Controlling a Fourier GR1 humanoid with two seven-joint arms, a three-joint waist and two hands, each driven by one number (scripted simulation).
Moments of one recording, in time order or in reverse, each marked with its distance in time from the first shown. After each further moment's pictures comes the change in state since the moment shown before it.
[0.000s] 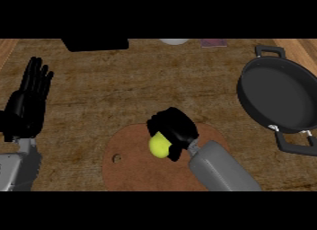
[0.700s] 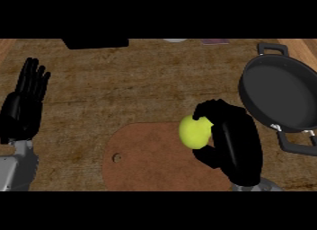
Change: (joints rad) left arm 0.015 0.004 0.012 -0.015 0.006 -0.013 -0.012; right arm 0.293 -0.124 -0.082 -0.771 0.288 -0.157 0.513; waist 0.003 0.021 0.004
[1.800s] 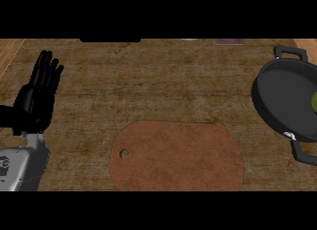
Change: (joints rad) left arm -0.060 -0.042 -0.028 0.006 -0.031 -0.022 0.011; right arm 0.066 -0.389 -0.779 0.267 -0.535 0.060 -0.464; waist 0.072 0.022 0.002
